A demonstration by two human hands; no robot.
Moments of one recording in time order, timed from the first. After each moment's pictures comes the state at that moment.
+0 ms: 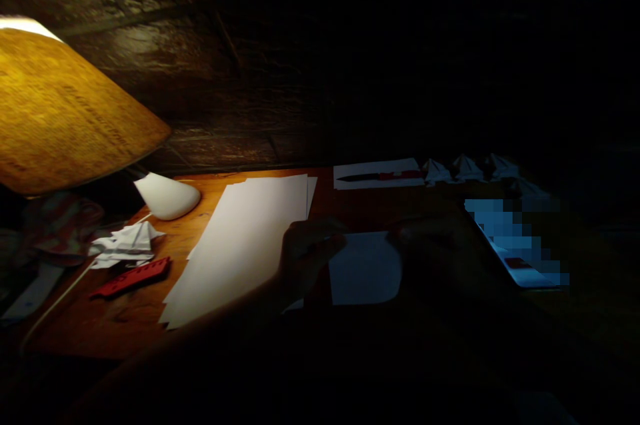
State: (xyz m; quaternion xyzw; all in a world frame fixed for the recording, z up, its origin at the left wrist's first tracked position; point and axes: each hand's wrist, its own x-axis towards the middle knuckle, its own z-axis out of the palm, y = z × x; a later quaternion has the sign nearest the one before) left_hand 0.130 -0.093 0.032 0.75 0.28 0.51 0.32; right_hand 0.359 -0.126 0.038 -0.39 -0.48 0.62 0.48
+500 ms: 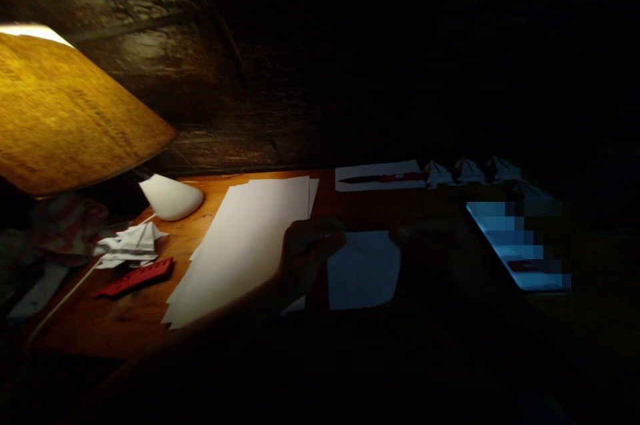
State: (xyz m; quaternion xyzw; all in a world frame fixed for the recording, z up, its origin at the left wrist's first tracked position) left_hand 0.129 -0.093 0.034 0.72 0.31 0.51 0.36; right_hand 0.360 -0.122 0.040 -0.40 -0.49 0.60 0.49
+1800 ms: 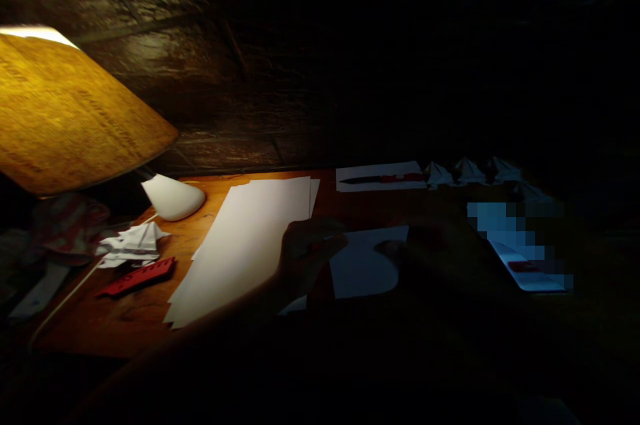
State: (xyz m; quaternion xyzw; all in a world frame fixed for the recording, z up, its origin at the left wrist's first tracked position) left_hand 0.126 -0.093 0.035 0.74 0.29 0.51 0.32; right_hand 0.359 -0.117 0.039 -0.41 -0.52 0.62 0.42
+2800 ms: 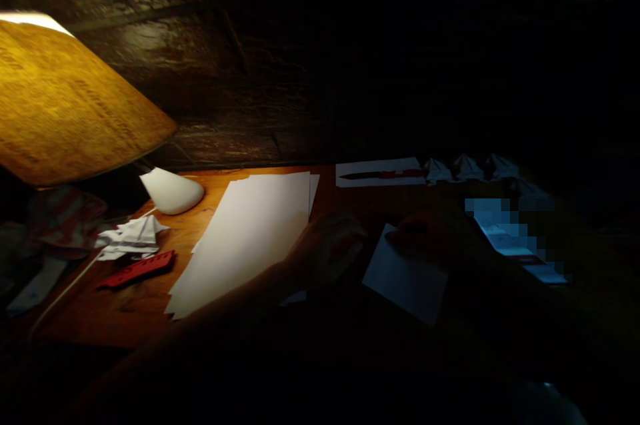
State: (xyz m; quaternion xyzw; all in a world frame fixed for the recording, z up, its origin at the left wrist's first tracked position) left_hand 0.130 -0.088 0.025 0.88 0.29 0.32 0.18; right_hand 0.401 -0.074 -0.007 -0.58 -0.66 0.41 0.24
